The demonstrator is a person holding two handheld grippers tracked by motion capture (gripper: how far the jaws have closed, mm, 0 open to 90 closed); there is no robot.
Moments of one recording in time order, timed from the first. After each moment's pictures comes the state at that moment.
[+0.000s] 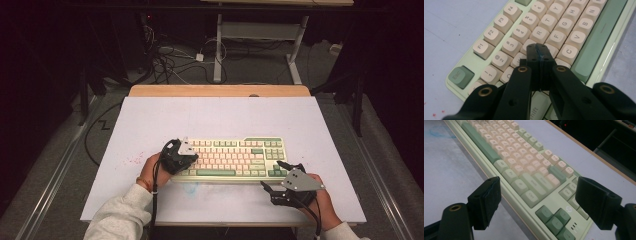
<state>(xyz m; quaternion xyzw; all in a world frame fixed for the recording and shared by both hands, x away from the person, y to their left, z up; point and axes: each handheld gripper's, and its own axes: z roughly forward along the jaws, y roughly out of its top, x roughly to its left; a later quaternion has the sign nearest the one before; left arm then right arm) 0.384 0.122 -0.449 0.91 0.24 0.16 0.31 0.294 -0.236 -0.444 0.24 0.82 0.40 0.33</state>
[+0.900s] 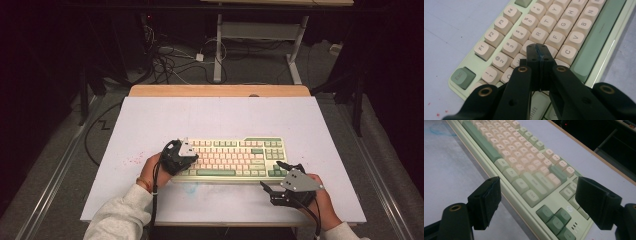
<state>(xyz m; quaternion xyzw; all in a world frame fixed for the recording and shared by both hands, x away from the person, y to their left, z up) 0.380 0.121 -0.447 0.91 0.23 0.17 0.30 0.293 -0.235 -0.445 0.23 0.83 0.39 0.33</state>
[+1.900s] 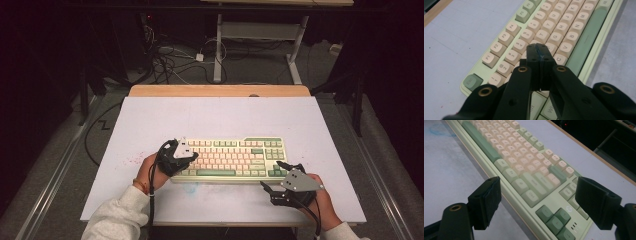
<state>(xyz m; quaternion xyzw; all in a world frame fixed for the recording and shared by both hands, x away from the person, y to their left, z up) 0.367 0.126 -0.431 0.90 0.22 0.19 0.33 0.293 -0.235 -0.444 0.24 0.83 0.39 0.33</state>
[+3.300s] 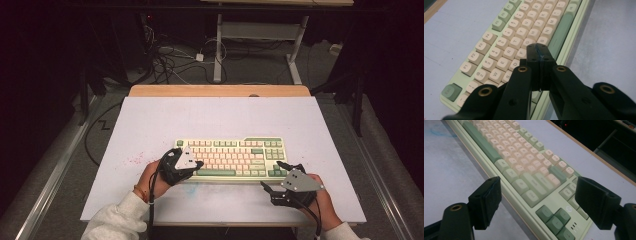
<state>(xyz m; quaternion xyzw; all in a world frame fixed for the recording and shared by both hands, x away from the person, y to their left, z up) 0.343 0.115 -0.429 0.91 0.17 0.18 0.34 0.293 -0.235 -0.444 0.23 0.83 0.39 0.33</state>
